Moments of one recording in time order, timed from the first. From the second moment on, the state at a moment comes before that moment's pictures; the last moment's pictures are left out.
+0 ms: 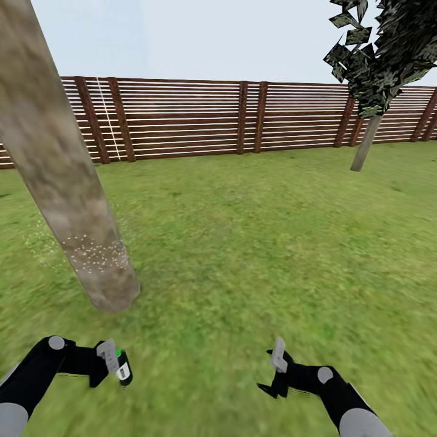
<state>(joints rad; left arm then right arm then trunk) -0.53 0.30 0.18 -0.79 -0.73 0.01 -1.20 -0.57 0.02 -0.50 -0.48 1.12 -0.45 0.80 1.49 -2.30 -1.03</state>
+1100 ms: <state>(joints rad) -0.57 0.04 -0.10 -0.80 -0.84 0.08 -1.19 -0.66 0.17 -0.17 -0.61 1.01 -0.30 0.99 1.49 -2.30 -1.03</state>
